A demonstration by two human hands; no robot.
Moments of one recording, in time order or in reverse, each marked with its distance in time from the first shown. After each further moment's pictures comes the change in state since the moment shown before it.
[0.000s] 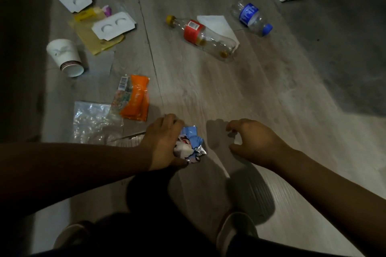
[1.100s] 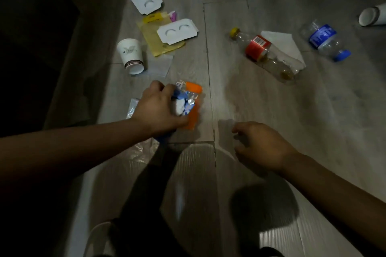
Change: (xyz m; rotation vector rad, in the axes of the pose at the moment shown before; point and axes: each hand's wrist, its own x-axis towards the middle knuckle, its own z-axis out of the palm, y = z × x) left_hand -0.018 -0.116 -0.063 -0.281 0.334 -0.426; right_hand 0.082 -0.073 0.005 0.010 -0.062 -0.193
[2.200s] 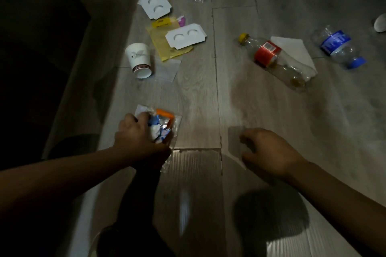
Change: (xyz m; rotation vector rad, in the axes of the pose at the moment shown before) left_hand -0.038 -0.055 0.025 0.137 -0.100 -0.397; right_hand 0.014 0.011 0.008 -0.014 -0.031 0.005
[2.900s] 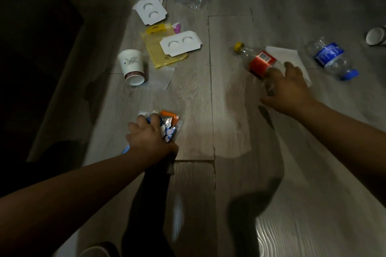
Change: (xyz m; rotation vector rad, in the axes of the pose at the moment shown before) left_hand 0.024 0.047 0.017 0.071 0.032 -0.030; right_hand 0.106 0.063 -0.091 -0.232 0.375 0.226
